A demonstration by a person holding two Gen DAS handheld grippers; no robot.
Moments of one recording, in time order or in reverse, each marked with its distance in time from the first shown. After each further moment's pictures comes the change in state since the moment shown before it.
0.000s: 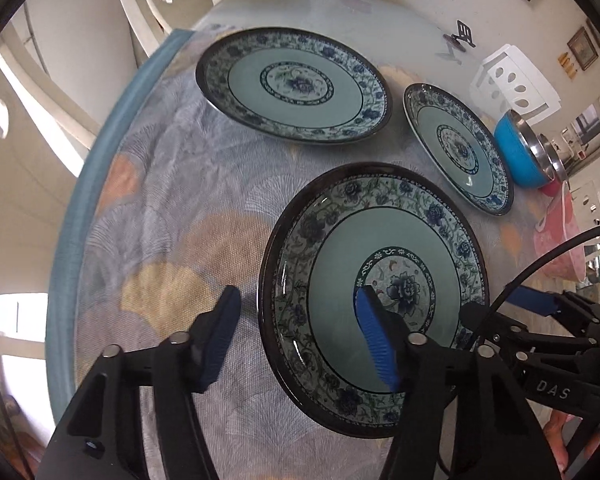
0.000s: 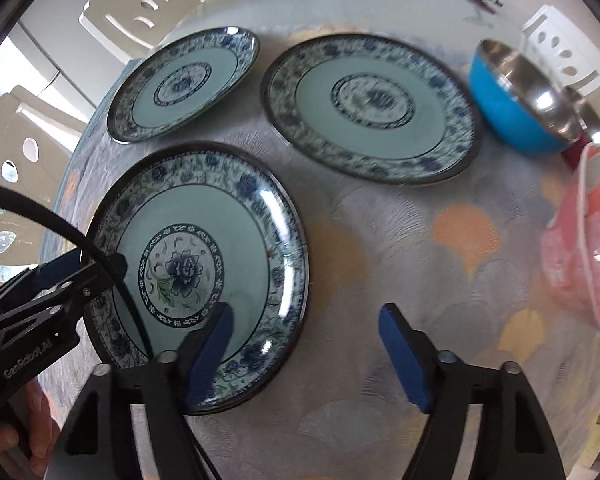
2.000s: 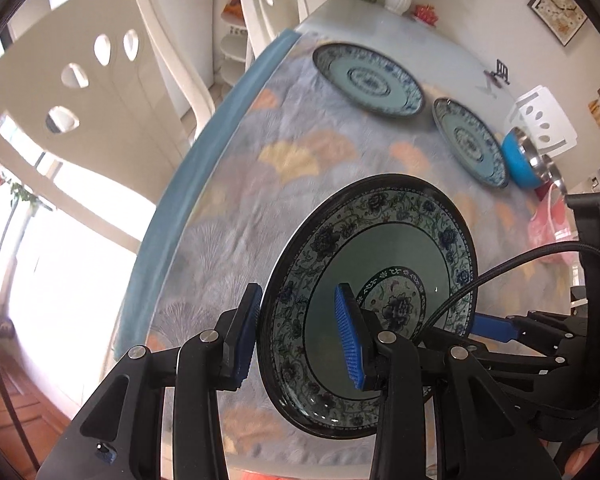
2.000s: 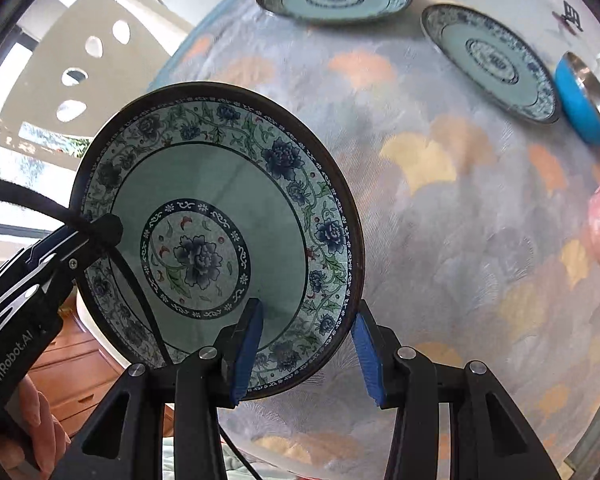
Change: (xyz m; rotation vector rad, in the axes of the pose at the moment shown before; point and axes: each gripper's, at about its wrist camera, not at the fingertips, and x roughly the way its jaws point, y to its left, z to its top) left arm -0.095 0.025 -0.108 -0.195 -0.047 0.122; right arm -0.026 0.085 -0.086 -0.230 0.188 0.101
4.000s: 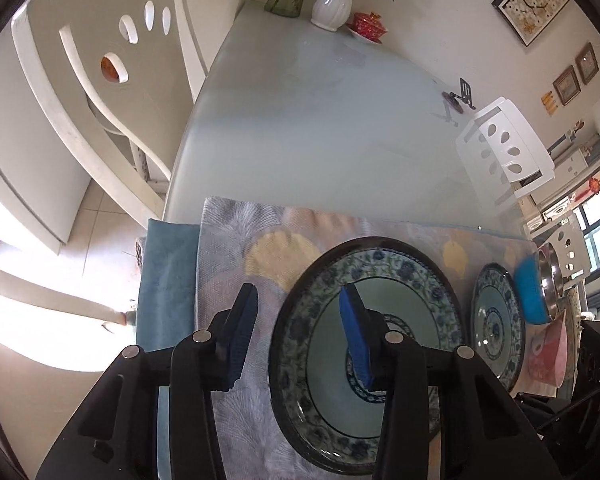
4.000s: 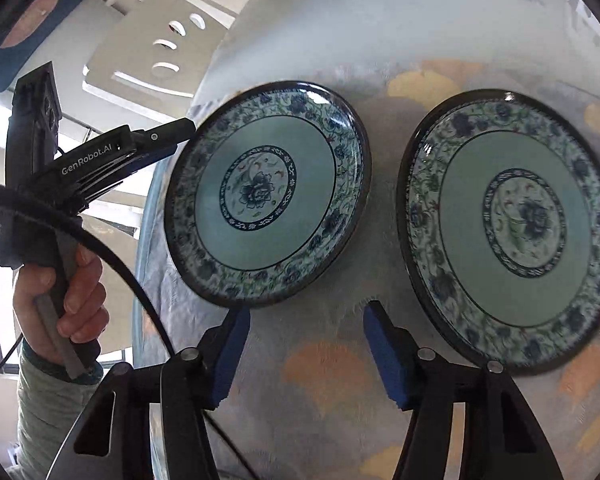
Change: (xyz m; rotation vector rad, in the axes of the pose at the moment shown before) left arm 0.158 -0.030 0.314 0.257 -0.017 -0.289; right arm 0.008 -0.097 0.193 0.320 -0.203 0.206
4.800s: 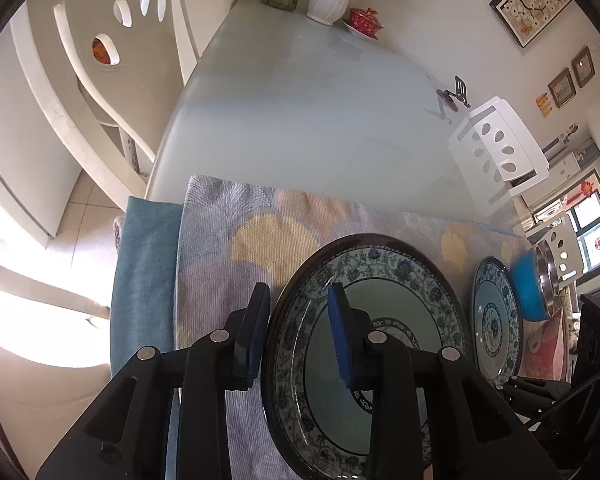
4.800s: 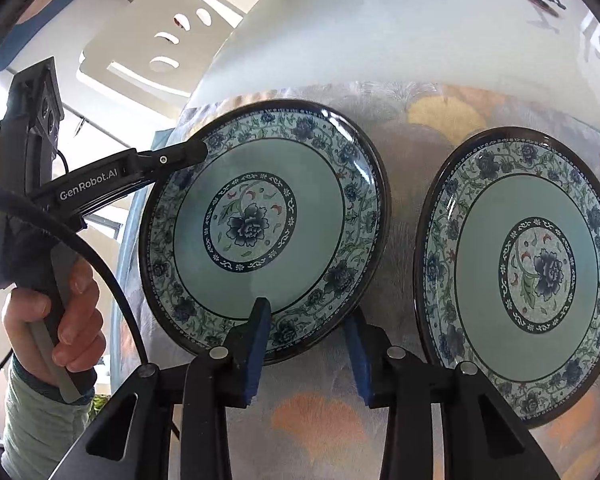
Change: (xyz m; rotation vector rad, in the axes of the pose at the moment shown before) left arm 0.011 0.002 -0.009 -0.016 0.000 -0.038; right arm 0.008 0.017 0.018 -0.075 -0.033 -0.057
